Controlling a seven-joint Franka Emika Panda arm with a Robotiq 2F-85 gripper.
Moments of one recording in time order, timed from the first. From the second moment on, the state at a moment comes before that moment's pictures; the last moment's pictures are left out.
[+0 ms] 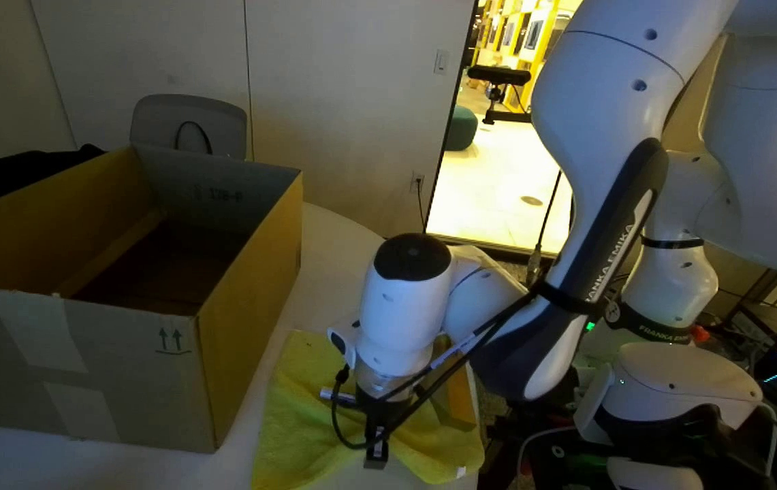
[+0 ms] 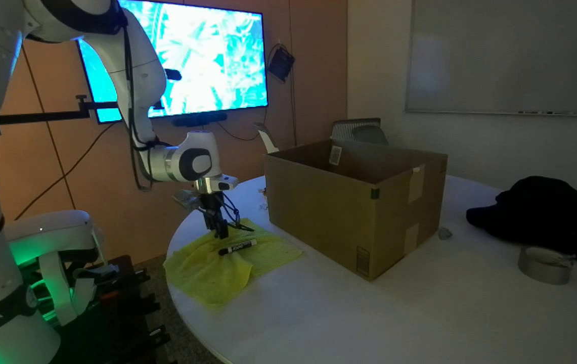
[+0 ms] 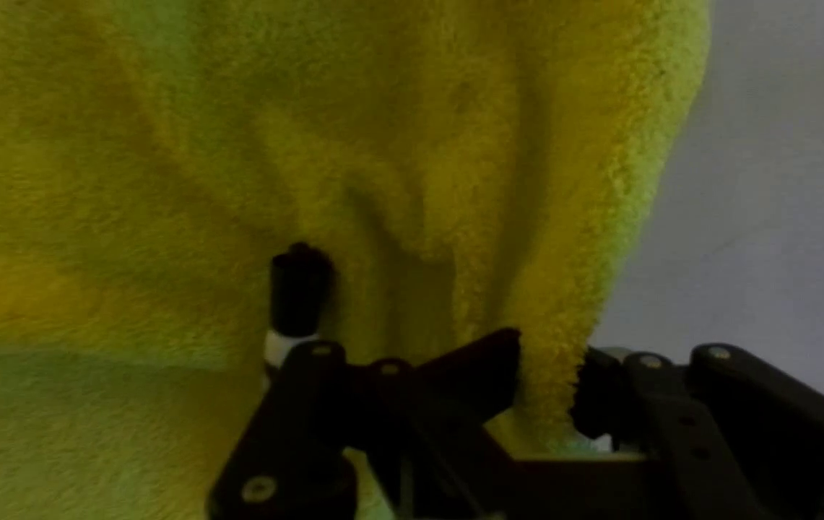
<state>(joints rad) 0.52 0.47 -0.02 -2.34 -0.15 2.80 0.51</state>
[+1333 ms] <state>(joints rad) 0.47 0.38 -0.26 -2.47 -0.35 2.77 1.08</state>
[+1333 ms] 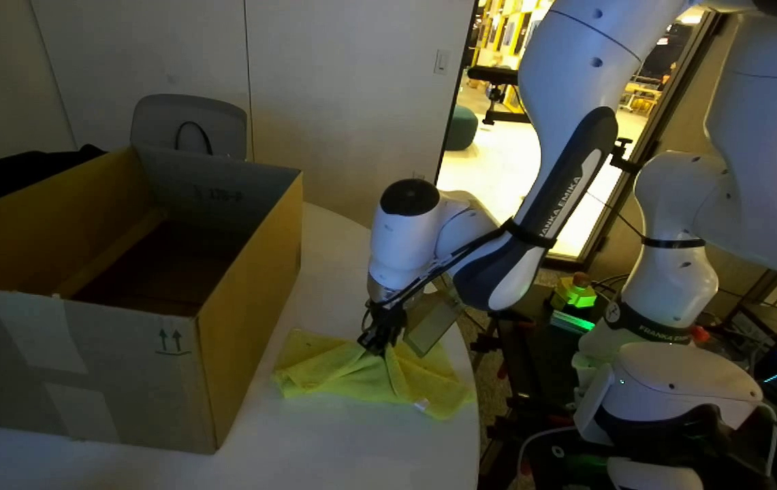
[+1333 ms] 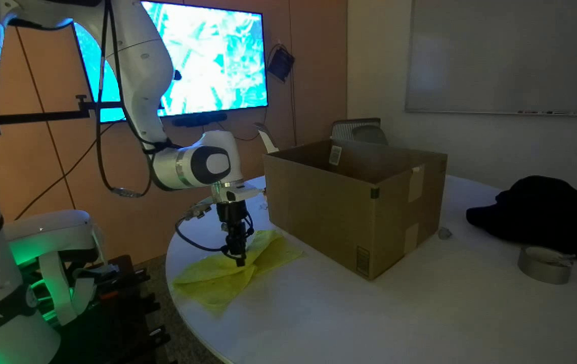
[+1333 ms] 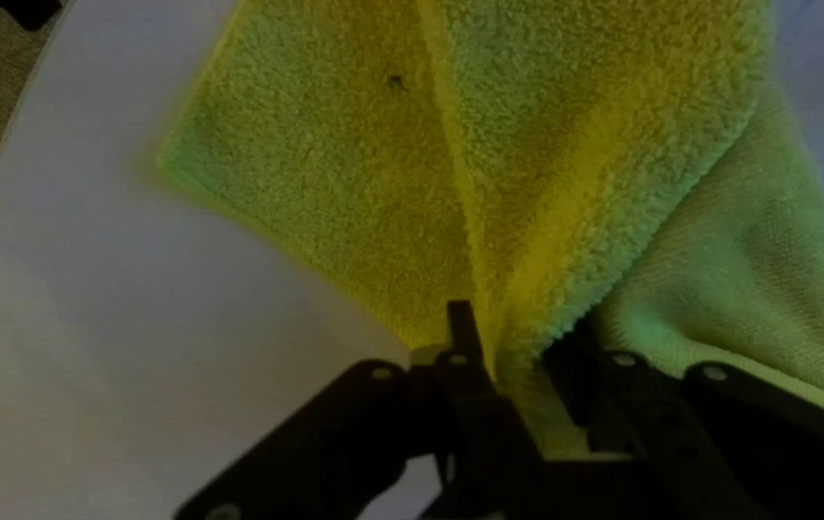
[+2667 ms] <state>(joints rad) 0.19 0.23 -0.01 -2.76 -0.18 2.78 0.37</state>
